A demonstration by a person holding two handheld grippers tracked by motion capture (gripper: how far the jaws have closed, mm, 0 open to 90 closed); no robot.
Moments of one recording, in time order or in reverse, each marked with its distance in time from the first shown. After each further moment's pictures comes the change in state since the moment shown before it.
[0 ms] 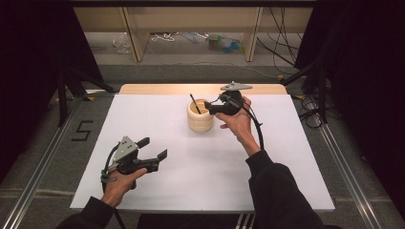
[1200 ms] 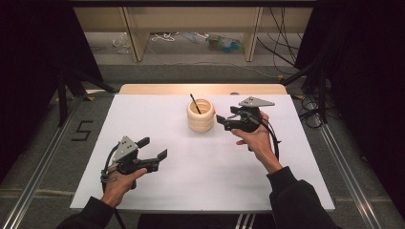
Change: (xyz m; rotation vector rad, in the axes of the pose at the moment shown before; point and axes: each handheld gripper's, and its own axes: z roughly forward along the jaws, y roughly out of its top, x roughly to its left) left arm 0.000 0.001 0.000 -0.006 -0.004 0.000; right arm -0.004 -0.038 -0.058 -0.058 0.084 0.007
